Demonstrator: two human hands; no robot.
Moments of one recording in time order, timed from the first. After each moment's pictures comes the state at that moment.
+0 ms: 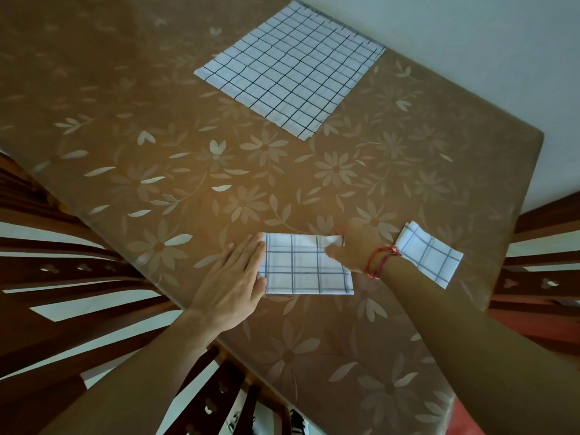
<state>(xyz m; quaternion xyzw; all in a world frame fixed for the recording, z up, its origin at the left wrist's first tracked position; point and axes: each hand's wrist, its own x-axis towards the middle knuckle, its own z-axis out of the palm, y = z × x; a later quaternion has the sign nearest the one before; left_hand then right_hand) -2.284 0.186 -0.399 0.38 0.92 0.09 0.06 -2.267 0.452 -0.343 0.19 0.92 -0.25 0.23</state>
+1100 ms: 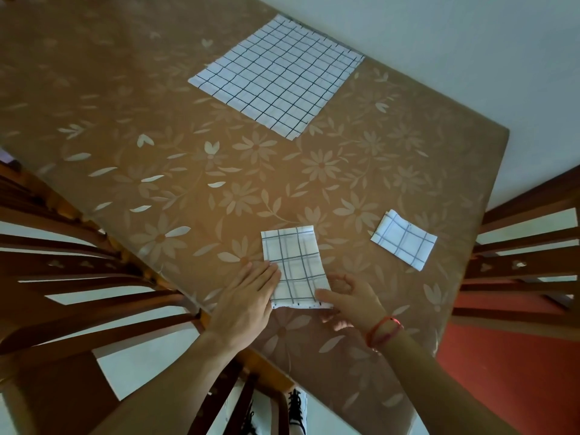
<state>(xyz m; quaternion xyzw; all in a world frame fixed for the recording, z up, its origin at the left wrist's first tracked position) -2.219 0.191 -0.390 0.44 0.89 0.15 0.03 -2.137 0.401 -0.337 0.40 0.64 -0.63 0.15</state>
